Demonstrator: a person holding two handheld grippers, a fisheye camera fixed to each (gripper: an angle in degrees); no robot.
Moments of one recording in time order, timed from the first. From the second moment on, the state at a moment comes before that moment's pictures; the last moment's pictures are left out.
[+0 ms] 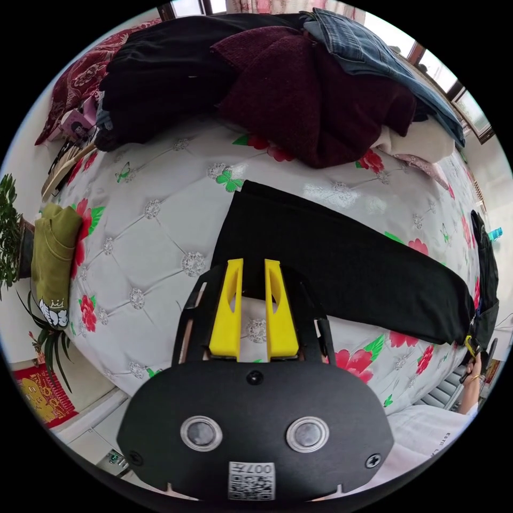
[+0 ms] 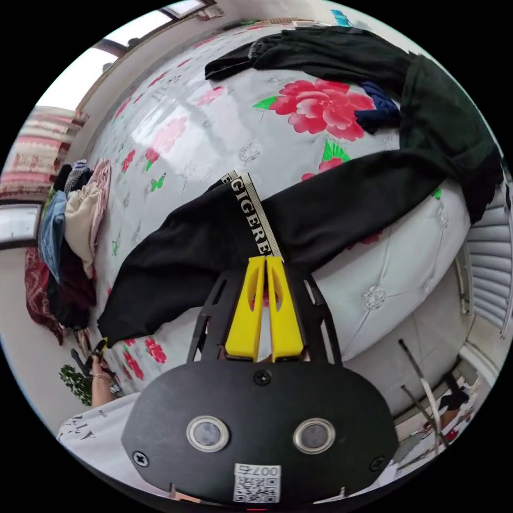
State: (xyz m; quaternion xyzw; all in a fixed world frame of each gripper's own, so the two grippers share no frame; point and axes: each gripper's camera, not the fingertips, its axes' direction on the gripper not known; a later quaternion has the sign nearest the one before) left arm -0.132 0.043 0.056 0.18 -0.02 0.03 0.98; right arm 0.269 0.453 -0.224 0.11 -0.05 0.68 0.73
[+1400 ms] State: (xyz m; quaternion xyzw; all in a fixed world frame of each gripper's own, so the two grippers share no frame) left arm -0.243 0.099 0.068 0.26 -0.01 0.01 0.96; right arm 0.244 0.475 -0.209 0.25 -0.05 0.67 0.70
